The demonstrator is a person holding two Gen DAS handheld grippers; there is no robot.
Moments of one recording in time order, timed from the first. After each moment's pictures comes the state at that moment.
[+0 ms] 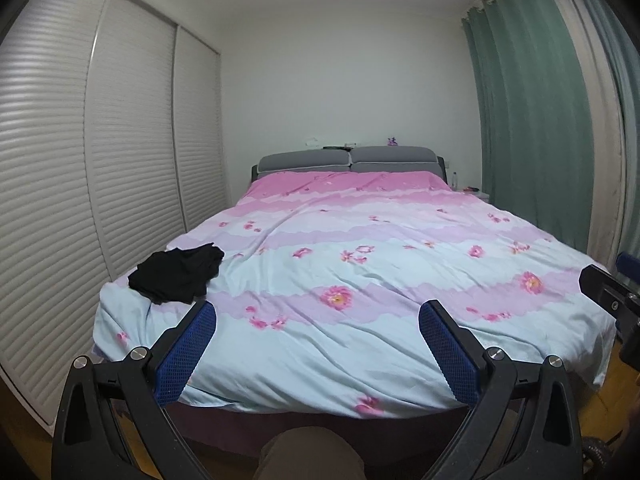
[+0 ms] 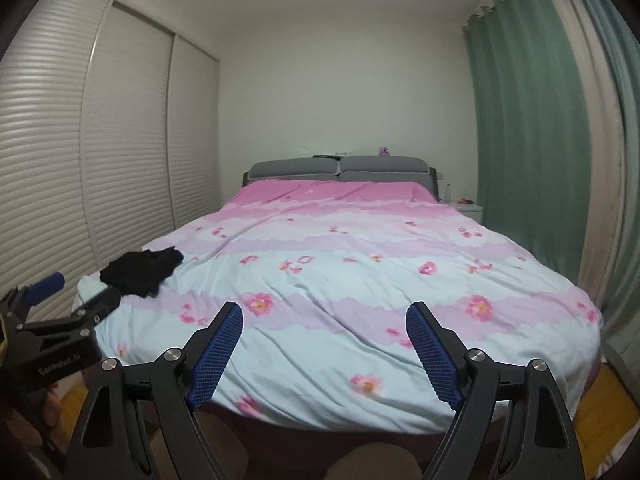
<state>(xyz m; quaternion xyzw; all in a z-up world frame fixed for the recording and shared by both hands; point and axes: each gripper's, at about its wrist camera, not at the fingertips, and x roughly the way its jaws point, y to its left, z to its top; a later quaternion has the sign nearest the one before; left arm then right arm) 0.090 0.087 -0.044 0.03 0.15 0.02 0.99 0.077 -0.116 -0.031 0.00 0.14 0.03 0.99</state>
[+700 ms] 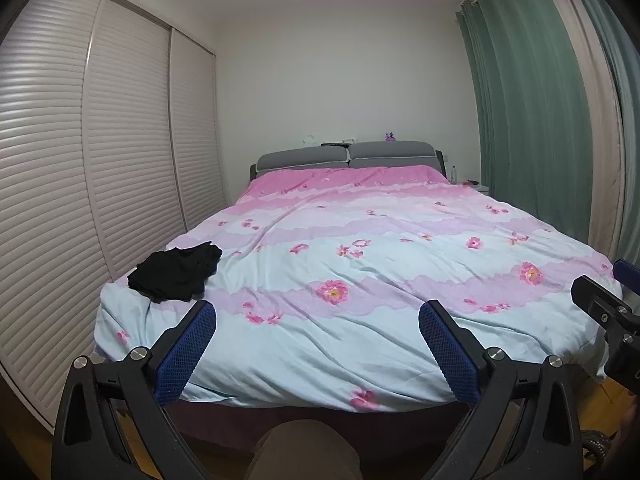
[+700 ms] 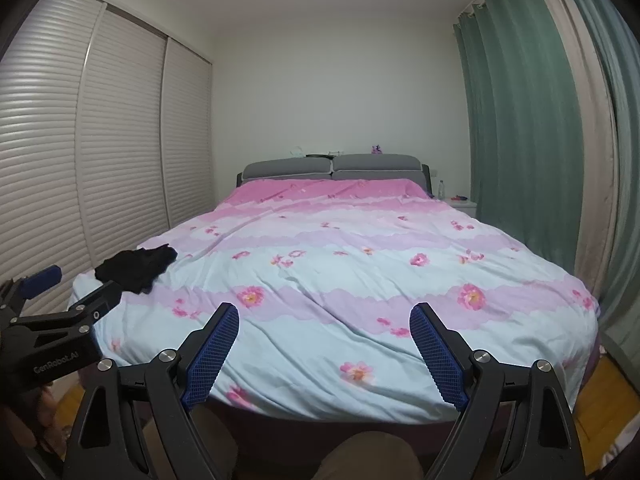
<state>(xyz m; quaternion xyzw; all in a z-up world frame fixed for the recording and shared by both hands) 0.086 0.071 -0.053 0.04 0.16 0.02 0.99 0.072 -0.129 -0.049 0.01 0.15 0.02 0.99</state>
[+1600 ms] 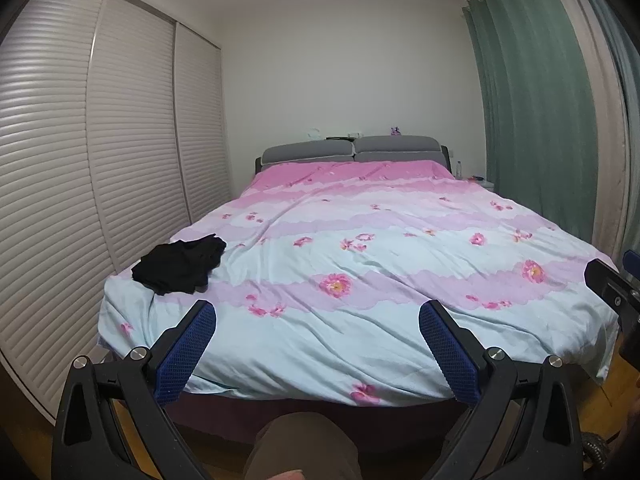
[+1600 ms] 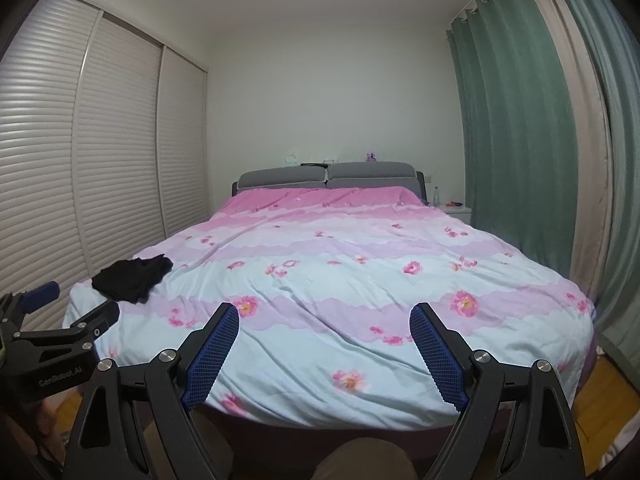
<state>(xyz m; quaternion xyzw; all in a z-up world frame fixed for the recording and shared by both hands) 0.083 0.069 -0.055 0.03 0.17 0.04 0.98 0.071 -0.140 -0.043 0.01 0.13 0.01 0.99</state>
